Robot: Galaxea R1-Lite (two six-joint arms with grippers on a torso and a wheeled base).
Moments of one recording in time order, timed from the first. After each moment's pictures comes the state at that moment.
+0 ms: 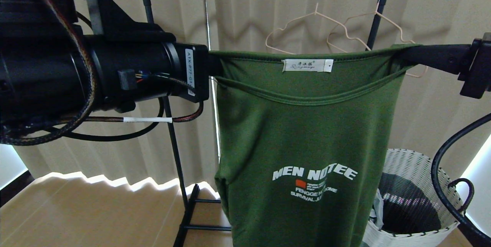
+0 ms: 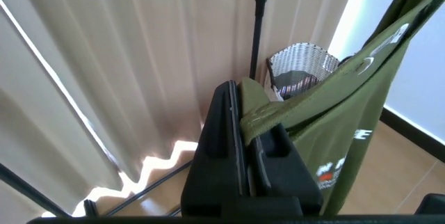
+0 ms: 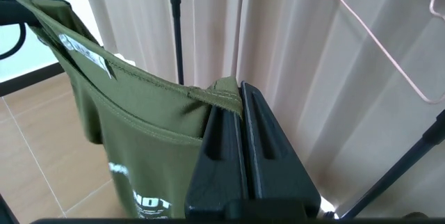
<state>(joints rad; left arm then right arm) -0.73 1.48 -1.25 -0.08 0.05 -0.02 0.36 1.27 -1.12 -0.03 0.29 0.04</state>
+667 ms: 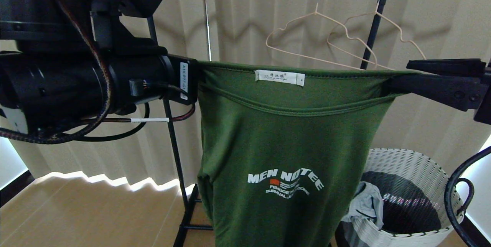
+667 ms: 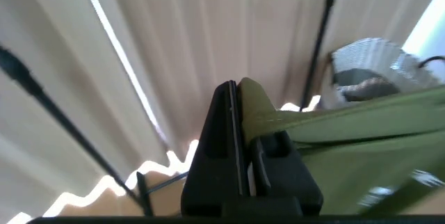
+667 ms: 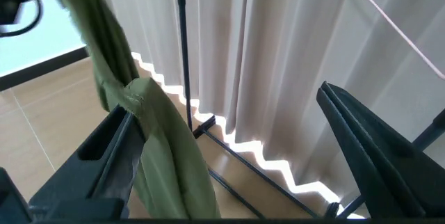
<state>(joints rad) -0.67 1.50 -1.23 -0.08 0.23 0.03 0.36 1.20 -1.01 -0.04 0.30 0.04</state>
